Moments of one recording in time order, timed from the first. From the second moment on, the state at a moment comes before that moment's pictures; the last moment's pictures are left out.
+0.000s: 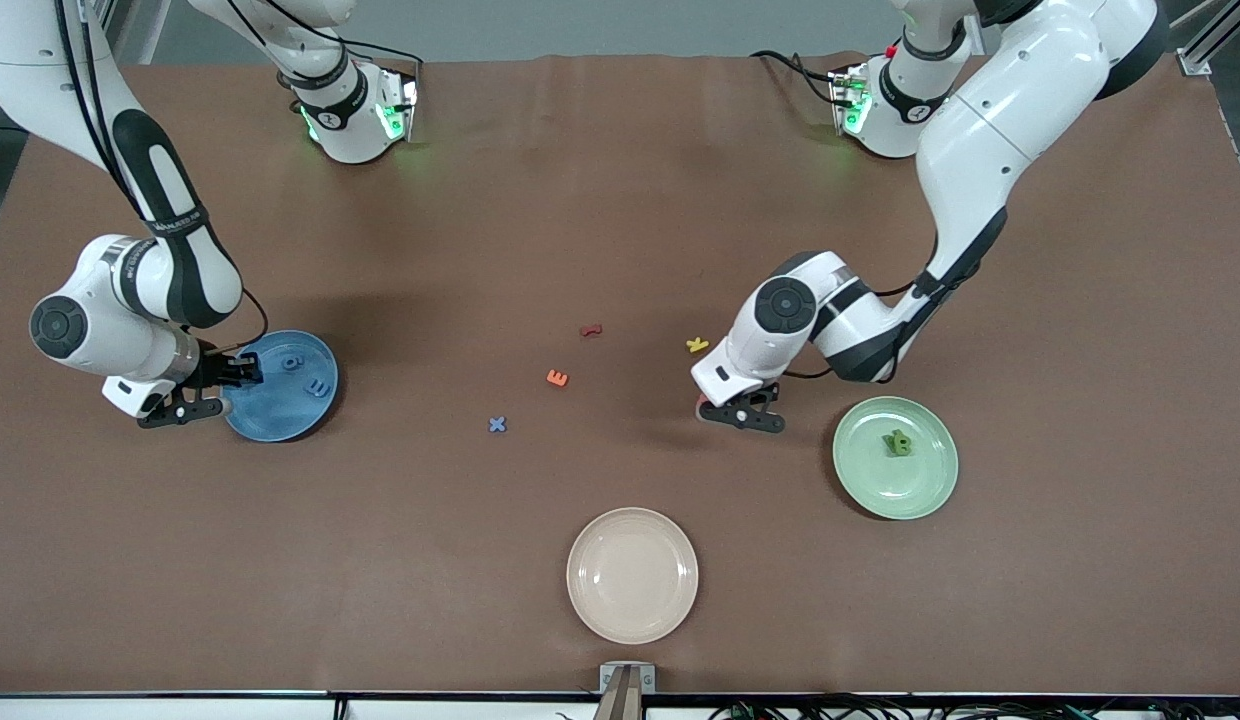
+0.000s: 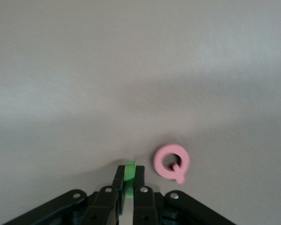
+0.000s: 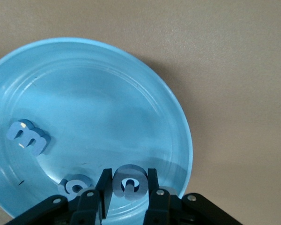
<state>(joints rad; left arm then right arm) 0.04 0.75 -0.65 -1.80 0.61 2.41 -0.73 -0.13 0.41 -0.07 -2.13 0.01 2.39 -0.39</state>
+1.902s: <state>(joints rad) 0.42 0.63 -0.65 -1.80 0.60 2.25 -0.46 0.44 0.54 -0.04 -1.79 0.10 2.28 0.33</state>
